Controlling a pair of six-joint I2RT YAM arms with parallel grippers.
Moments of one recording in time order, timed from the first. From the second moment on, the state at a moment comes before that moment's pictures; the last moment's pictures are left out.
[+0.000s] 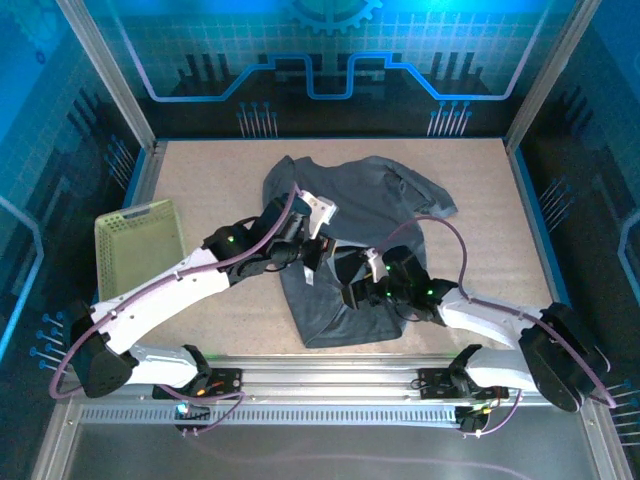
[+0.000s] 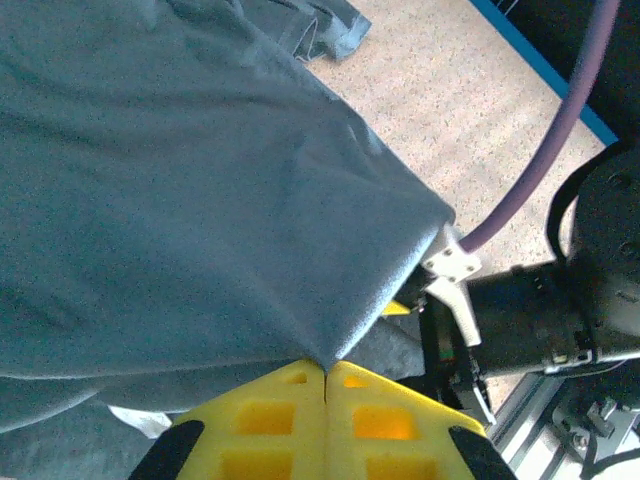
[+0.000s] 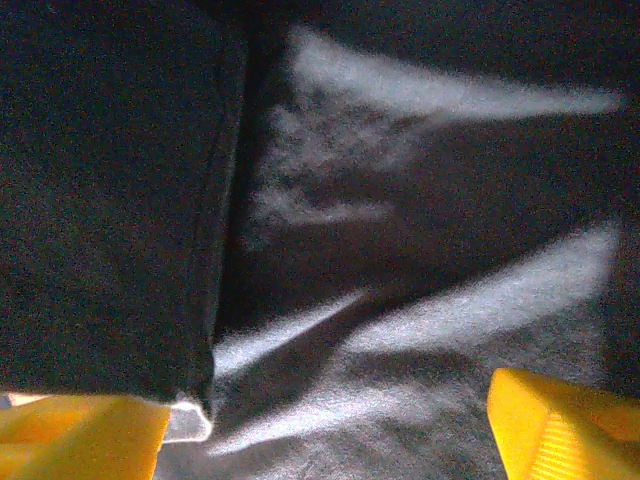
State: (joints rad) left arm -0.82 1.30 1.22 -0.61 0.05 -0.33; right arm 0.68 1.21 0.47 0.02 -0.23 0.32
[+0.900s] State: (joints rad) left arm -0.82 1.31 1.21 -0.62 0.21 -0.24; right arm 0.55 1.18 0.48 0.00 -0.25 0.36
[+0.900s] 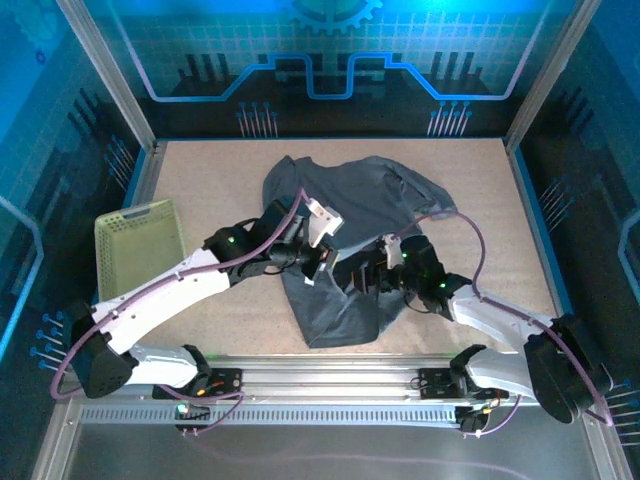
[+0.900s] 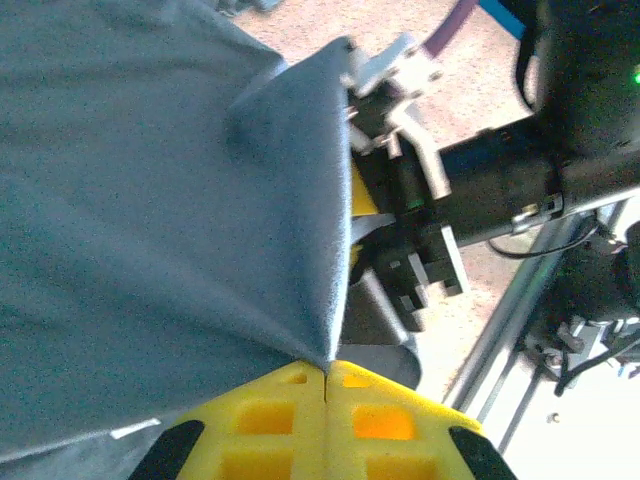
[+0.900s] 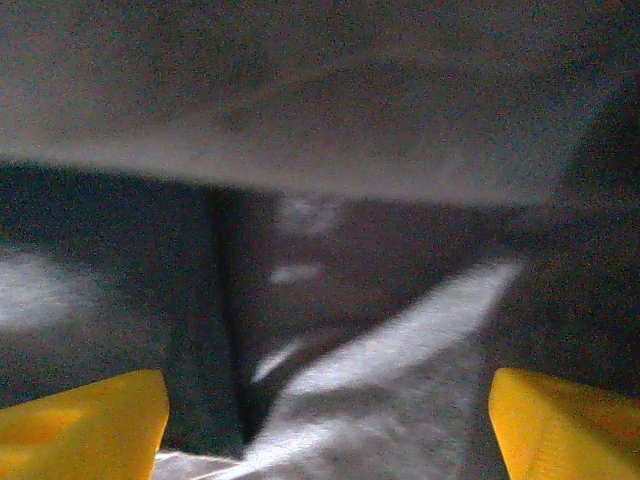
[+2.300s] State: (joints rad) left arm -0.80 1.39 1.56 -0.63 0.30 -0.43; right arm 0.58 1.41 0.59 0.35 -0.01 0.42
